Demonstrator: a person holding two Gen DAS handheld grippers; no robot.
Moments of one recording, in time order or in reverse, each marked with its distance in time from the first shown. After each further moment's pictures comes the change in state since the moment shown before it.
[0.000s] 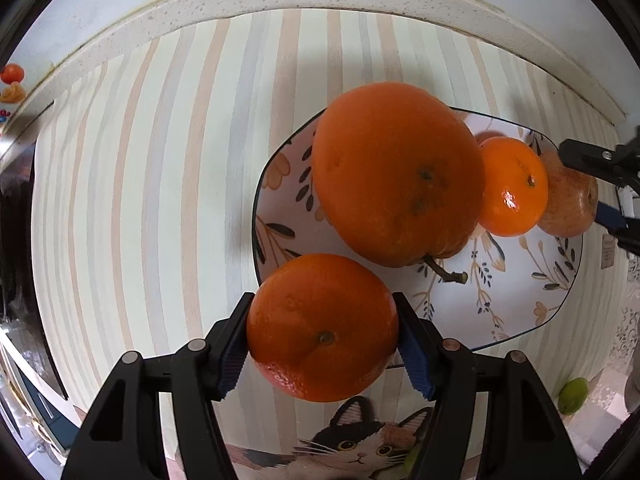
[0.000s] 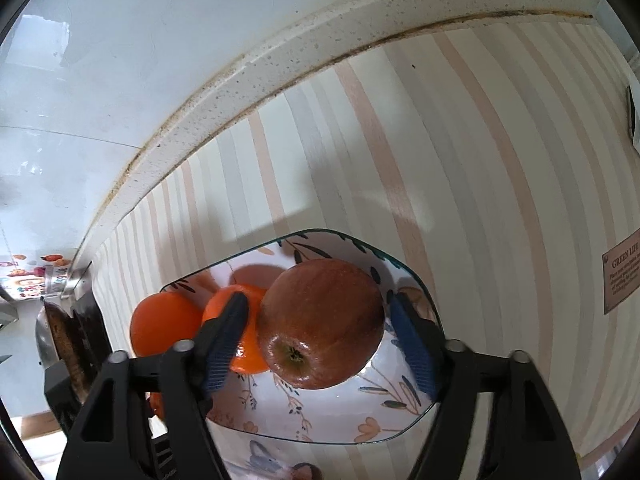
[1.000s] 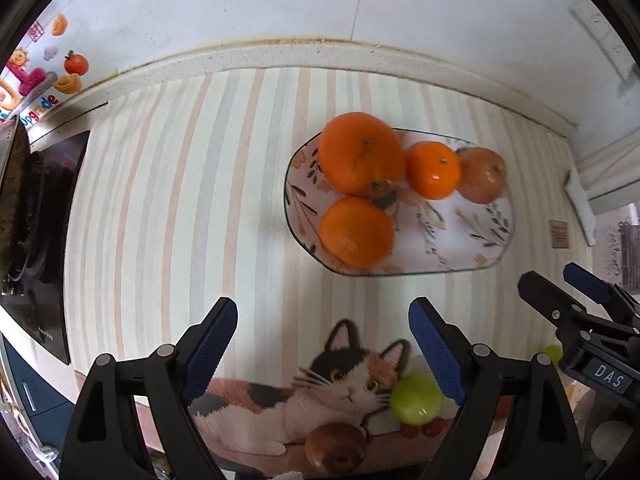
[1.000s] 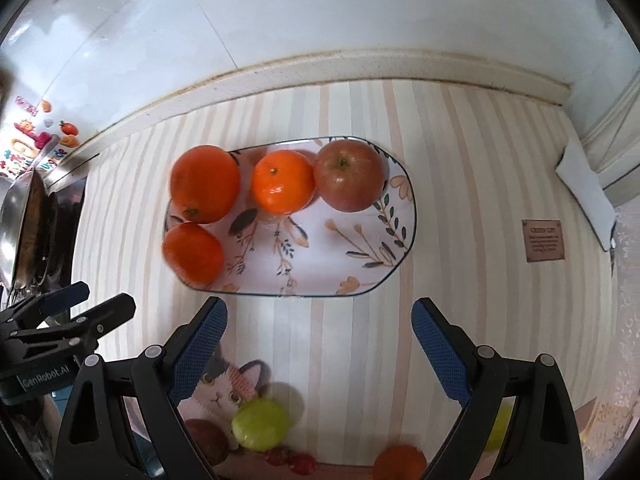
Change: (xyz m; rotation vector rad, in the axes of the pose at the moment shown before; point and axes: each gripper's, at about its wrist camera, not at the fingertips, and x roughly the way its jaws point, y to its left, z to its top) left arm -0.101 0.014 -0.079 -0.013 -0.206 -0.039; right arm -0.099 0.033 -0.170 -0.358 -0.191 -0.187
